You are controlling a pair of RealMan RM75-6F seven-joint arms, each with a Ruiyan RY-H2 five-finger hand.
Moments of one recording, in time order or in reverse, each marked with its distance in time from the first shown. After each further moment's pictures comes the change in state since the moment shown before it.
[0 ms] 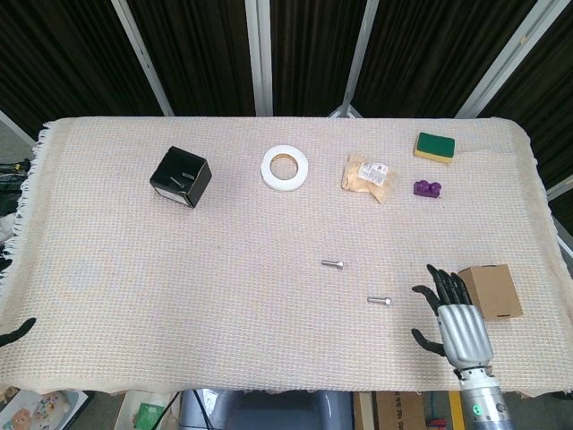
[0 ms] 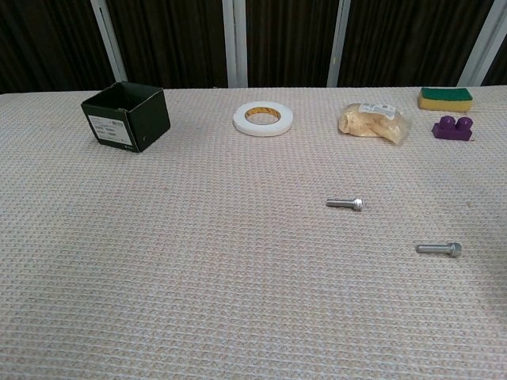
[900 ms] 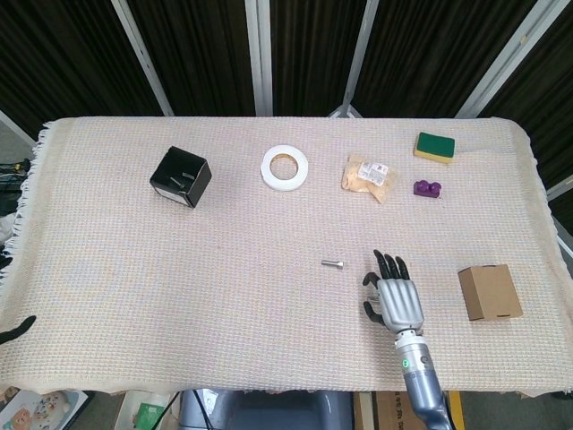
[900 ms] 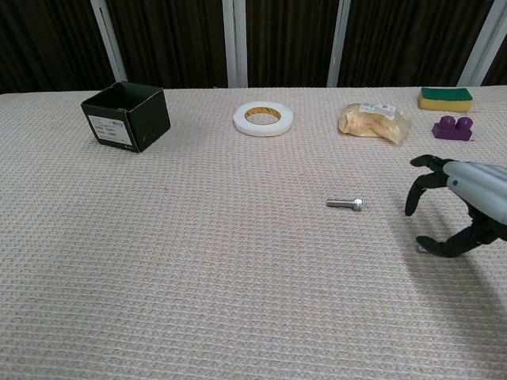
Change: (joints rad) left arm -0.009 -0.001 -0.006 -0.003 -0.013 -0.014 0.011; right arm 0.204 -0.335 0.120 0.151 0.355 -0.112 -0.318
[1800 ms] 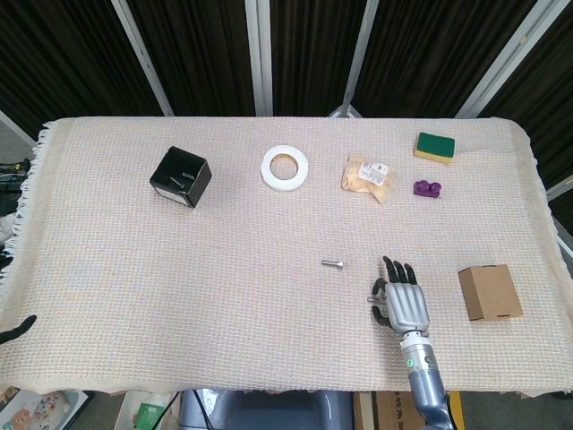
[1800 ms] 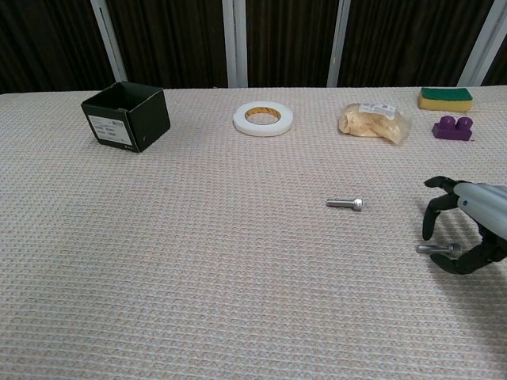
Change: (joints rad) left arm -0.001 -0.005 -0.002 -0.003 -0.005 0.002 0.016; right arm 0.019 -0.005 -0.038 0.062 0.069 0.006 0.032
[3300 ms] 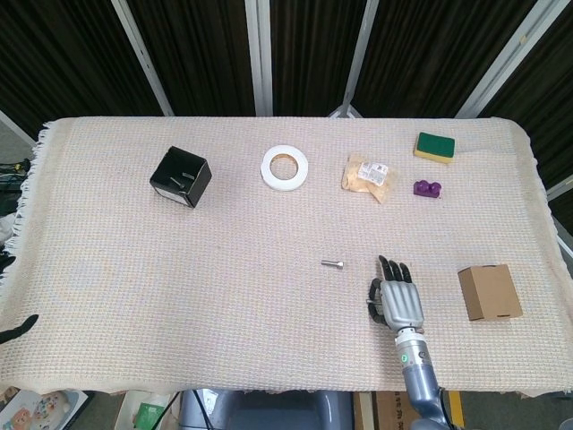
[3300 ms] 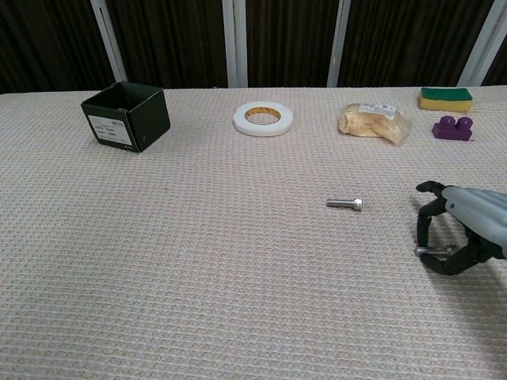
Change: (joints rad) left arm -0.006 -0.006 -0.001 -0.003 -0.004 -0.005 0.021; right arm 0.046 -0.027 -0.005 0.031 0.064 -0.004 0.008
